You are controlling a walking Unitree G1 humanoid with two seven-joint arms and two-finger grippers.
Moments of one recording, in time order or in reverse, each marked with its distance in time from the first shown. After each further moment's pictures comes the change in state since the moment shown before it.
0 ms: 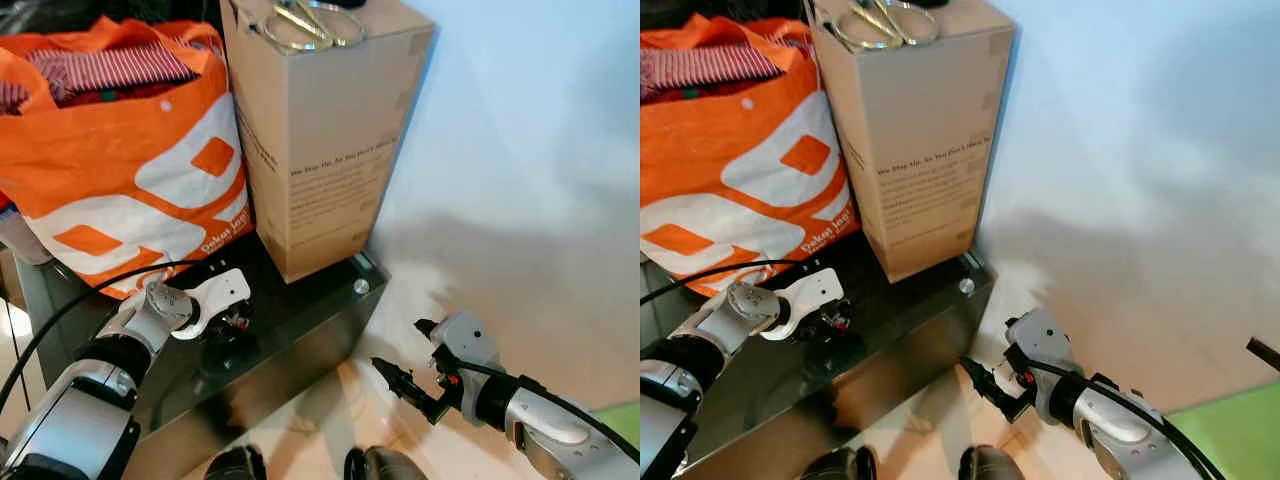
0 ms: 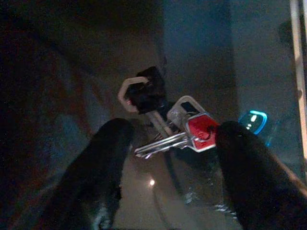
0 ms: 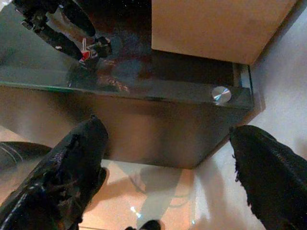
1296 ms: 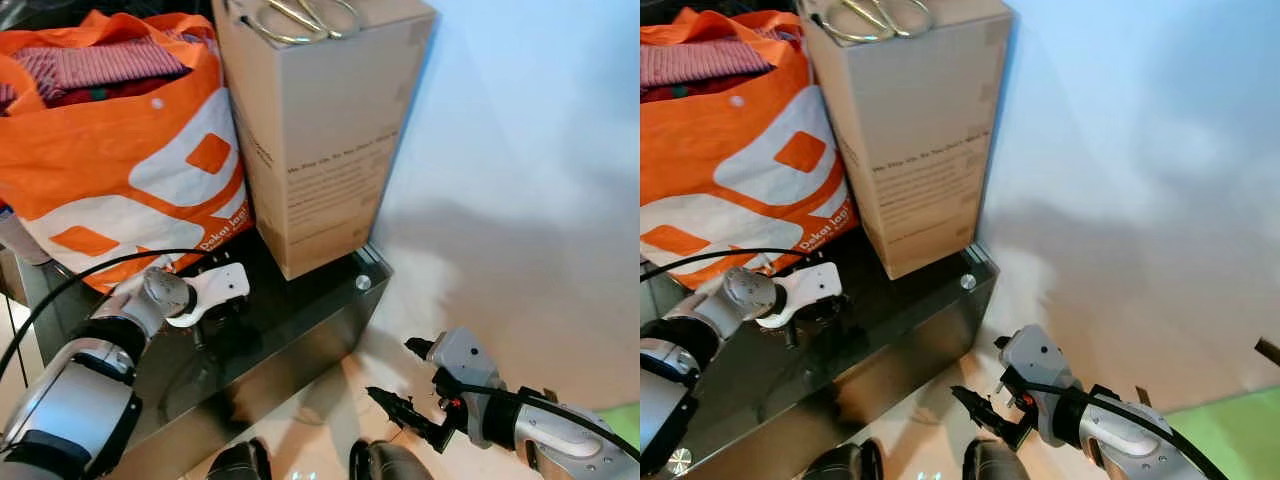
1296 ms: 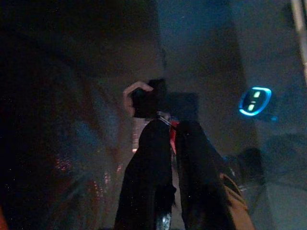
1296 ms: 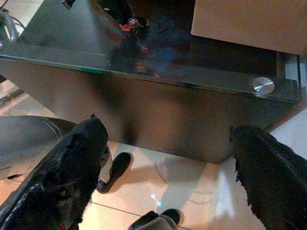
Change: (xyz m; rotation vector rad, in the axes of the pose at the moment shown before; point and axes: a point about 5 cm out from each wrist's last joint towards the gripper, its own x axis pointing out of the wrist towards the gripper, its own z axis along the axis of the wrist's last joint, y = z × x) left arm -0.012 0.016 0.005 0.083 -0.011 -0.032; right arm -0.010 0.010 0.000 -0.039 0.035 0.127
